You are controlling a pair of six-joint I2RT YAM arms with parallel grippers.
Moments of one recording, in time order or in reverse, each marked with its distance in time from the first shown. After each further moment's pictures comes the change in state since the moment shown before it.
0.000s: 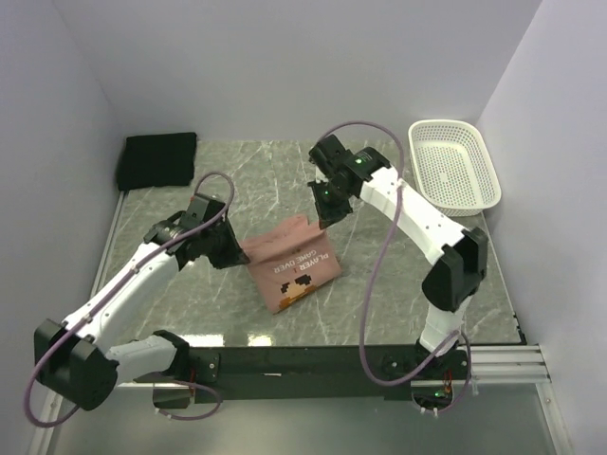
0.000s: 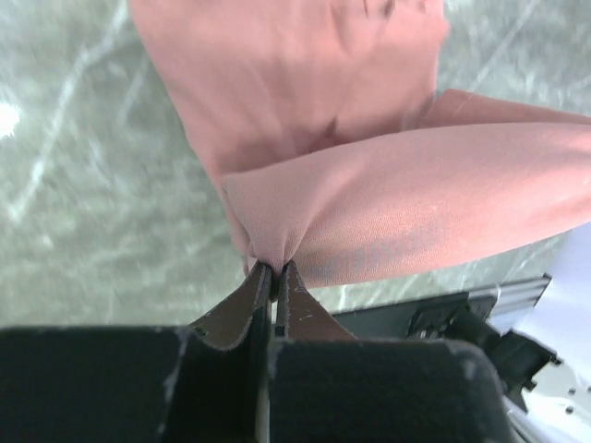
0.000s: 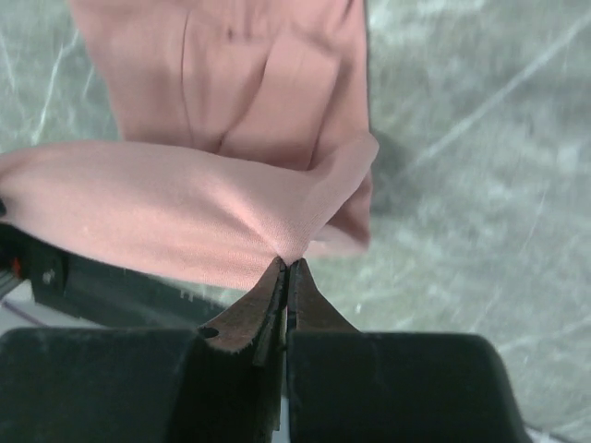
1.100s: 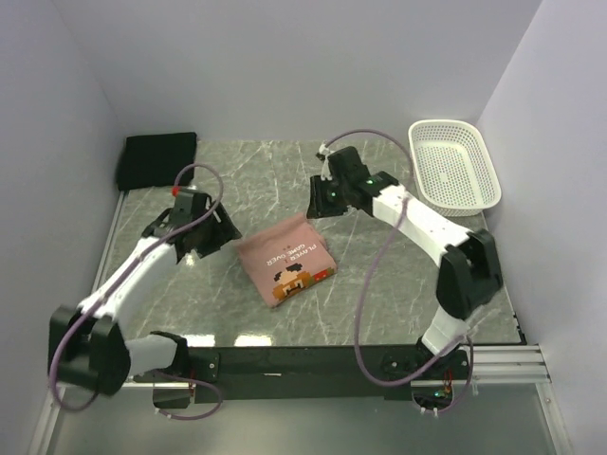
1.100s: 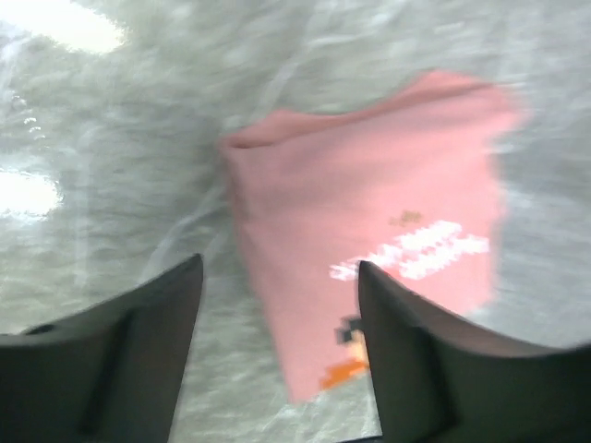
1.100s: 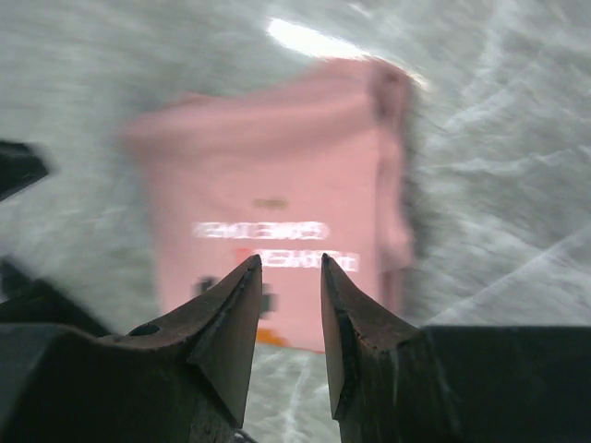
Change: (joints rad) left arm 0.210 0.140 -0.086 0.278 -0.082 0.121; right arm -0.098 -0.018 -0.334 0.596 -0.138 -0.014
